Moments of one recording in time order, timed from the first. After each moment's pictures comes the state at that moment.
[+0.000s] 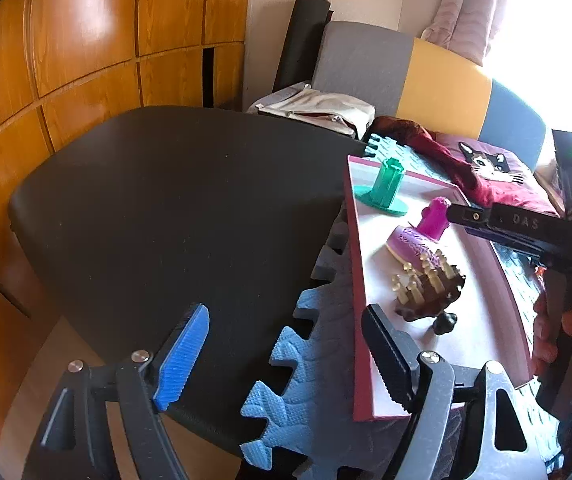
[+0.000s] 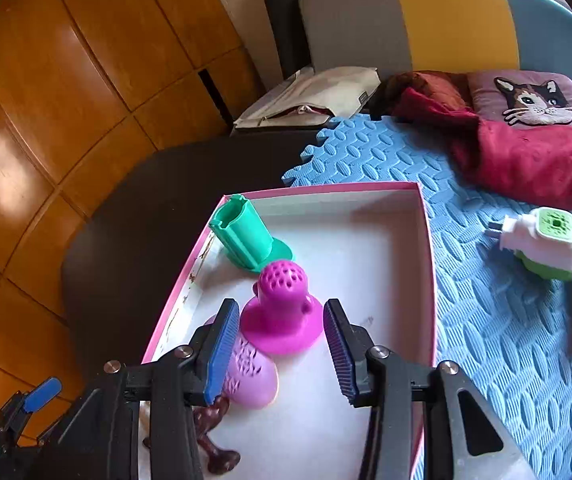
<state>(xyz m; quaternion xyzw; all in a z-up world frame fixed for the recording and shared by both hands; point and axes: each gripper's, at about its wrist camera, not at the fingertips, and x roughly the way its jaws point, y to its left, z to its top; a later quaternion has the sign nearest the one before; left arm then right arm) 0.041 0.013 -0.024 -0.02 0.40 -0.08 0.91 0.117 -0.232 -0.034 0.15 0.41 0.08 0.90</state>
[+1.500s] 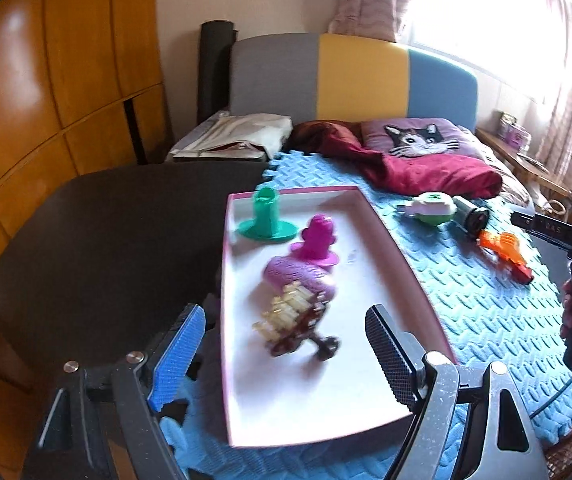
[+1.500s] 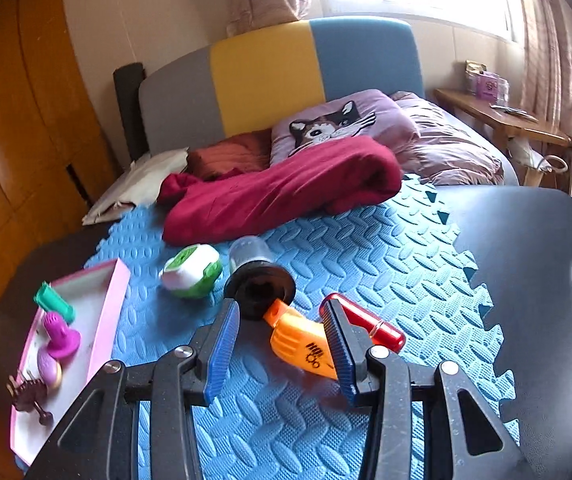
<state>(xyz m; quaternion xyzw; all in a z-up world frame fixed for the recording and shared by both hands) 0.026 -0.091 0.016 0.08 0.36 -0.18 0.91 -0.006 -0.442 -0.015 0.18 0.33 -0.17 0.91</state>
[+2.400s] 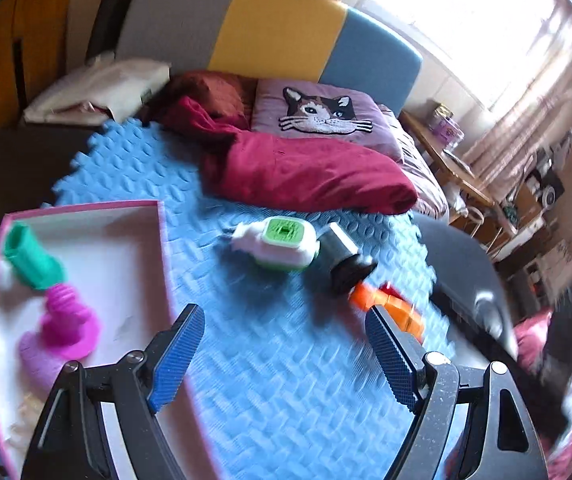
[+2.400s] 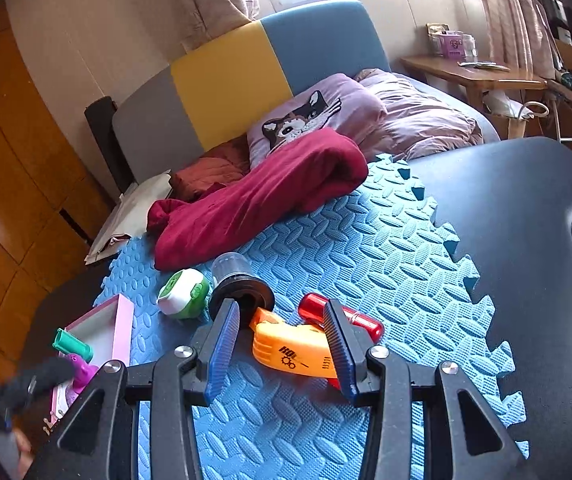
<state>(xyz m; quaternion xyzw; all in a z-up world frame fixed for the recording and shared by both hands) 0.123 -0.274 0.012 -0.04 0.49 -0.33 0.81 -0.022 -0.469 -0.009 0.27 0.31 -0.18 0.89</state>
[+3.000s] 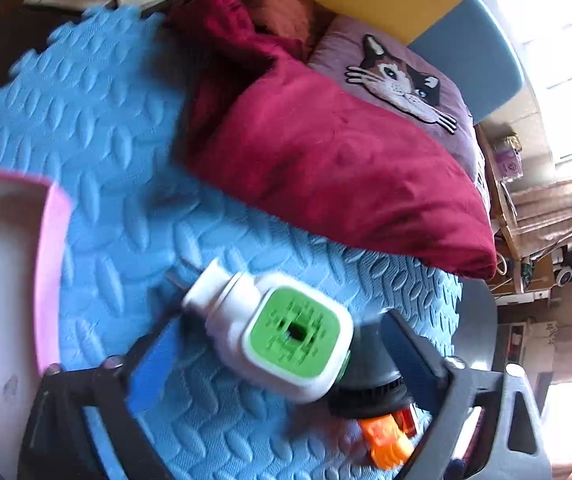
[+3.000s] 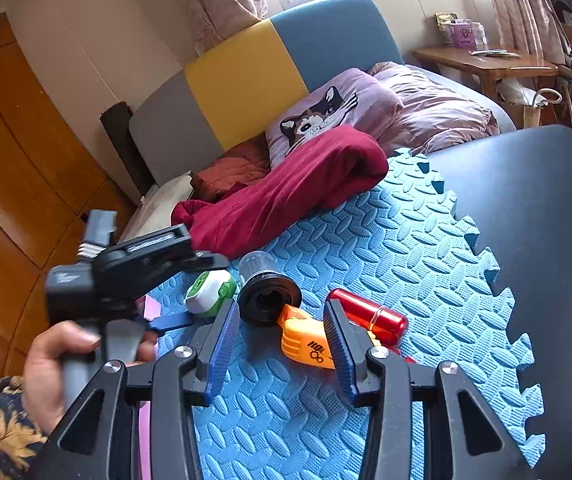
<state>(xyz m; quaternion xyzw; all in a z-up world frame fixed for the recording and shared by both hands) 0.218 -0.356 -0.063 -0.11 0.62 -0.24 0.74 -0.023 -0.468 -0.007 0.30 0.31 -0.15 0.89</state>
